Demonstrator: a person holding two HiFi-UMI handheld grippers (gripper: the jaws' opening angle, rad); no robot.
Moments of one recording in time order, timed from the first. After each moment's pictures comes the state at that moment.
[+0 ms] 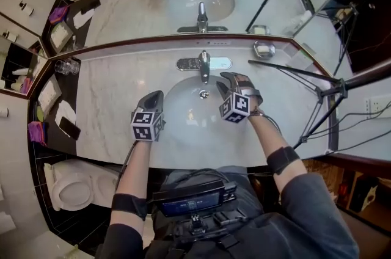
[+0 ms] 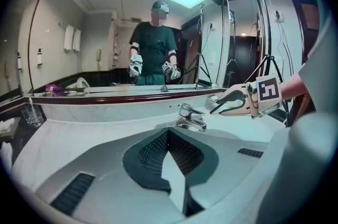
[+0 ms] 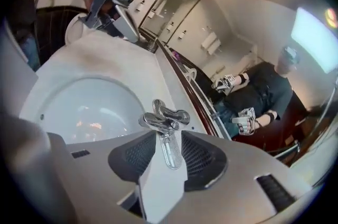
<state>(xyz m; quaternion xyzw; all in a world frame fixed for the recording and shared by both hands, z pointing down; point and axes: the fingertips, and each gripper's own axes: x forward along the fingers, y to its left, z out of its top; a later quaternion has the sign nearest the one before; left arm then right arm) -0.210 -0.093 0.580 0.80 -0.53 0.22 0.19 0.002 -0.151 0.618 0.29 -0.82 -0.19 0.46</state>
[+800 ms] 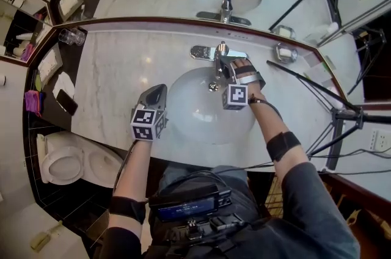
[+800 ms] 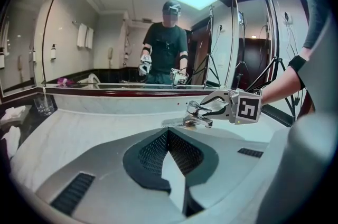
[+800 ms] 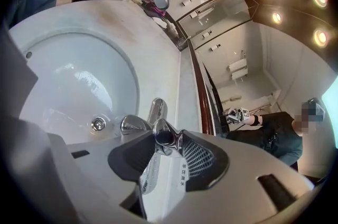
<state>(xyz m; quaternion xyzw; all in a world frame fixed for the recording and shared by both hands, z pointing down) -0.230 -0.075 0.594 0.77 -0.57 0.20 0.21 -0.053 -0.203 0.665 0.18 -0.76 -0.38 0.50</state>
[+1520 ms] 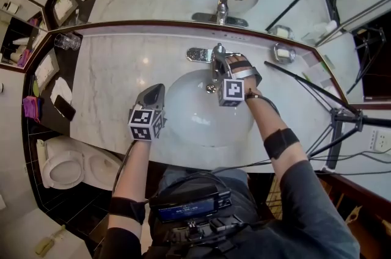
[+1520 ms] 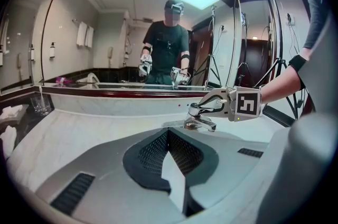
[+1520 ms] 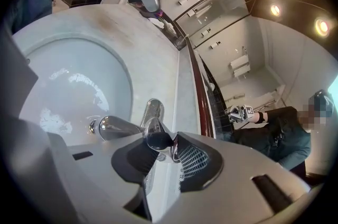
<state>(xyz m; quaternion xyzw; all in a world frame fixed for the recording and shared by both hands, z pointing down) -0.231 -0.094 0.596 0.77 -0.57 0.19 0.22 -0.067 -0.221 0.660 0.17 -0.77 -0.35 0.50</state>
